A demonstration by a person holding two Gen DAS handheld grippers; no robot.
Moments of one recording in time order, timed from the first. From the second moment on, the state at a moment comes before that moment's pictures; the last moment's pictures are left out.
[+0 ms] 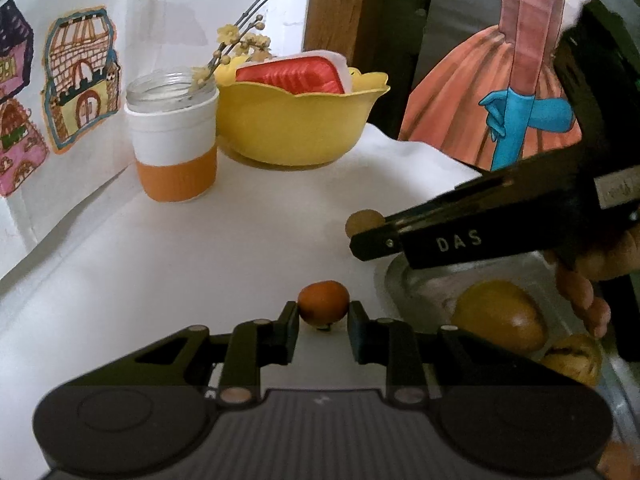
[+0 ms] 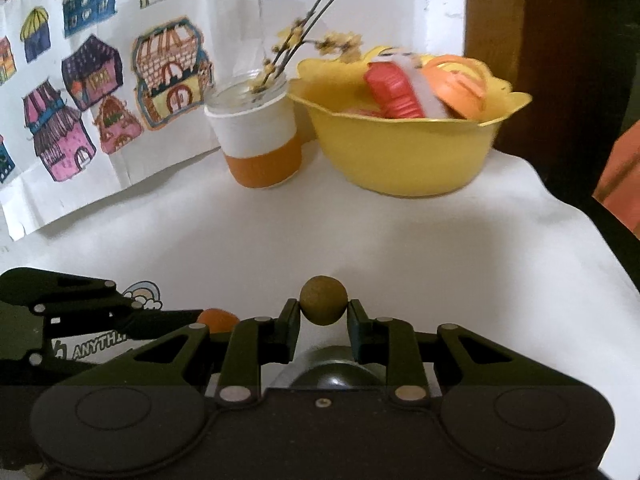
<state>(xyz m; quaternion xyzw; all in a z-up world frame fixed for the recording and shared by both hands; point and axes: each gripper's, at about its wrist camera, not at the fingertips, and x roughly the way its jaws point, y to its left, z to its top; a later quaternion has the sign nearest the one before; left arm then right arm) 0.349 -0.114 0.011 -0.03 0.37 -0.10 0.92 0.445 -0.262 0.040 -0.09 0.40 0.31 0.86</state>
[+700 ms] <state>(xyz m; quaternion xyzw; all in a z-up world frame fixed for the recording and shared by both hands) 0.360 -0.162 0.020 -0.04 0.36 -0.14 0.92 0.414 -0.341 0.045 -0.08 0.40 0.27 0.87</state>
